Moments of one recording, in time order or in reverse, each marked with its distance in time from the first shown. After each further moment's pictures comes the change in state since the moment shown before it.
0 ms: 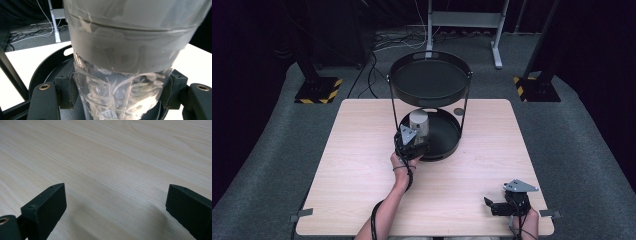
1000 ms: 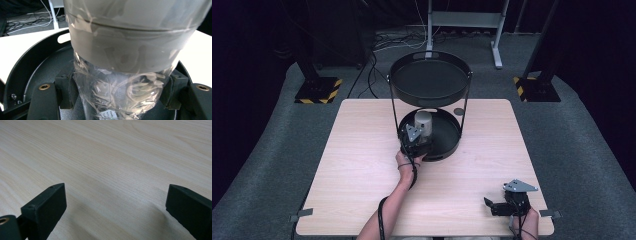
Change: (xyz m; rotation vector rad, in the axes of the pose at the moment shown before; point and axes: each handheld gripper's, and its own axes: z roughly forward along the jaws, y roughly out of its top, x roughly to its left) left arm 0.003 -0.019 0.036 0.067 0.006 -0.014; right arm 0.000 0.000 0.000 0.005 0.003 -0.003
